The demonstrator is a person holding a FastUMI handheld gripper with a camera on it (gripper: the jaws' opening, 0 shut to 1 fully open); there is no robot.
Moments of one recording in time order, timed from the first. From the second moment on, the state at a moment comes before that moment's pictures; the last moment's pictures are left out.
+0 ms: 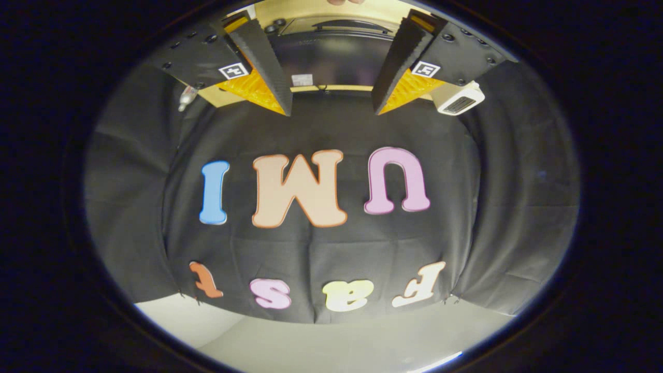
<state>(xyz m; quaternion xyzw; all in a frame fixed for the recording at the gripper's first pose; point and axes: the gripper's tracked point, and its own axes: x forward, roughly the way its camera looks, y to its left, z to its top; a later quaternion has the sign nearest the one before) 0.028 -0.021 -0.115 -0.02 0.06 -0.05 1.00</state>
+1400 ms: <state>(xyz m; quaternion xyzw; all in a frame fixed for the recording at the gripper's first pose) -0.024 -0.010 -0.312 -0.02 0.20 -0.07 0.98</state>
